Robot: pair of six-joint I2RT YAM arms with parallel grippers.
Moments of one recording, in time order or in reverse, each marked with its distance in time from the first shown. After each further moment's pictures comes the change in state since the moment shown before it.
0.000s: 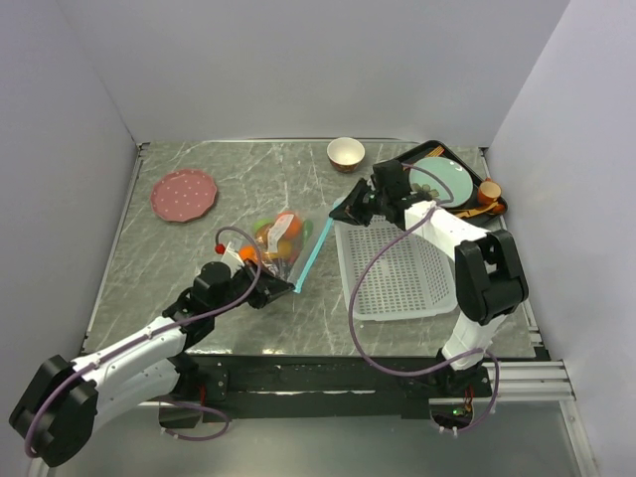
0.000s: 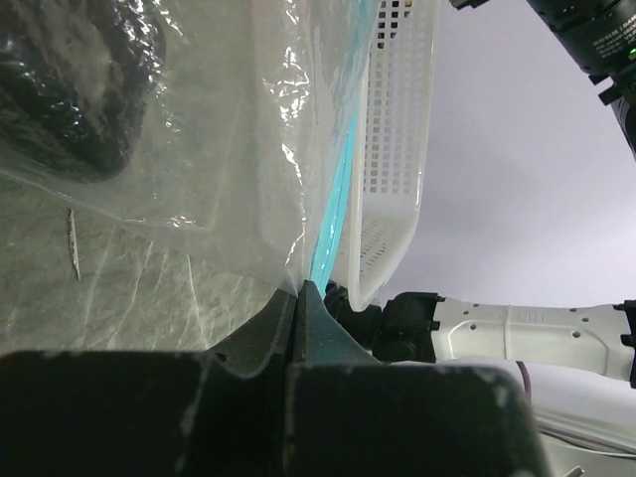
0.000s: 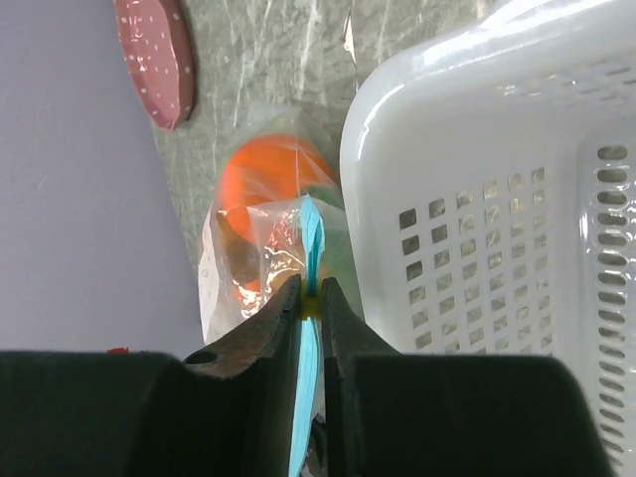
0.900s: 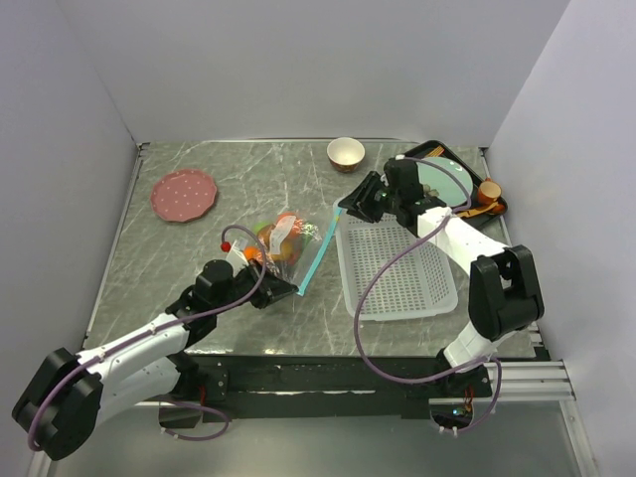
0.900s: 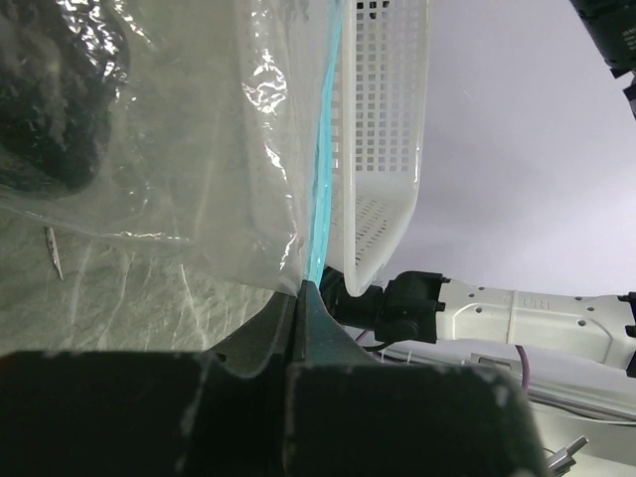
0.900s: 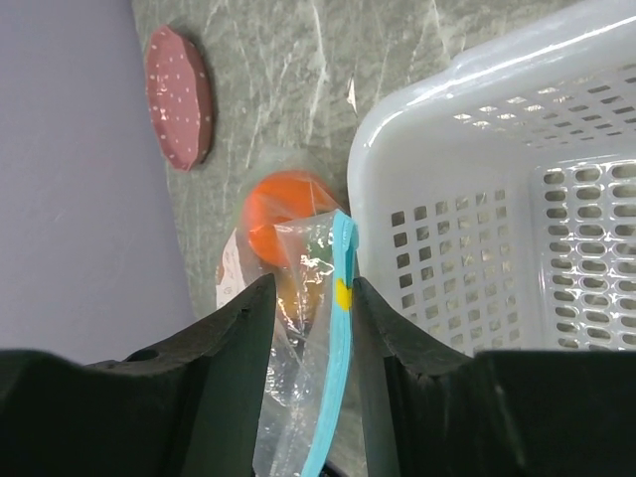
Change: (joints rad) left arm 0.000 0.048 0.012 0.040 0.060 0.031; right arm -0.027 -0.125 -0.067 0.035 0.080 -0.014
